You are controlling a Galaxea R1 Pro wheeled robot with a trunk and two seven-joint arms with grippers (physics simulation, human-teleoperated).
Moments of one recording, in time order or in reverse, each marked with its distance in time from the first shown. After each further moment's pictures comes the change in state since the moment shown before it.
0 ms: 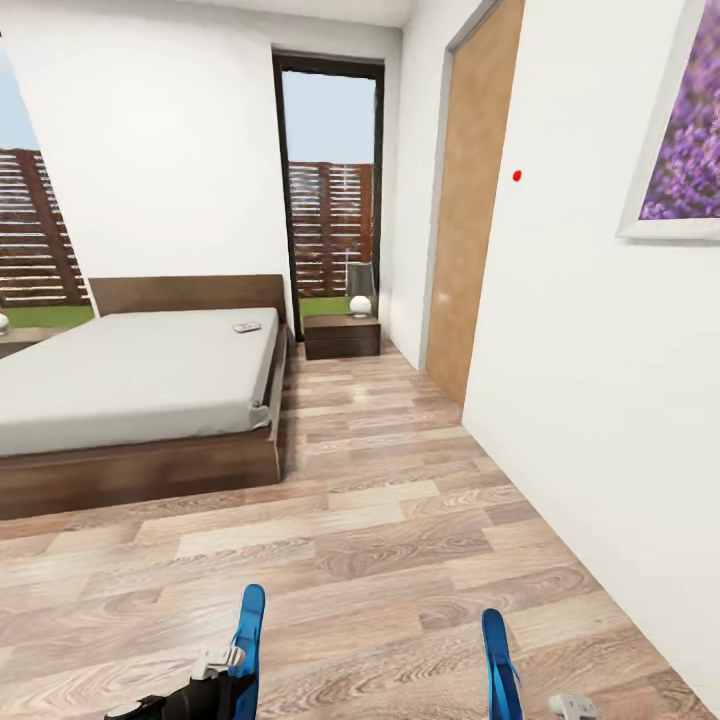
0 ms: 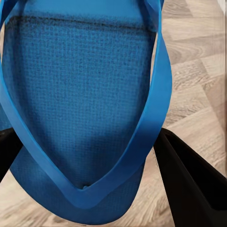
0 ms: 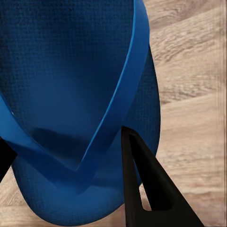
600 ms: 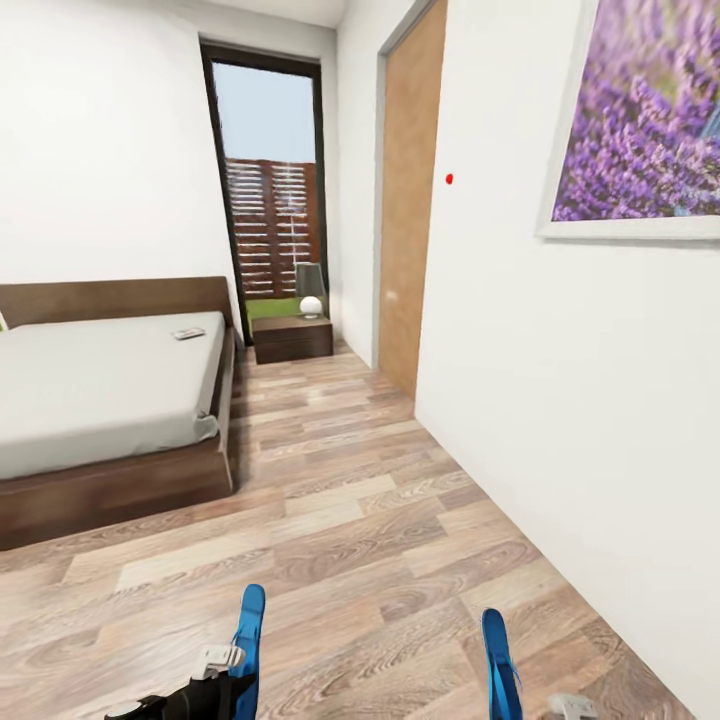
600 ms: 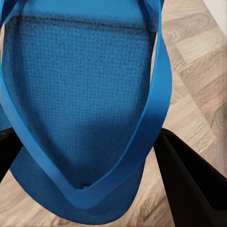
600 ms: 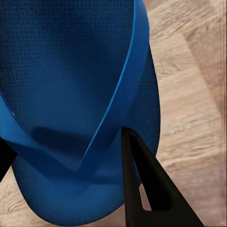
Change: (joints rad) left arm 0.000 -0.001 0.000 0.000 0.000 0.000 0.000; right arm 0.000 0.000 -0.001 0.000 0.000 0.000 -0.003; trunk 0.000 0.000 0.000
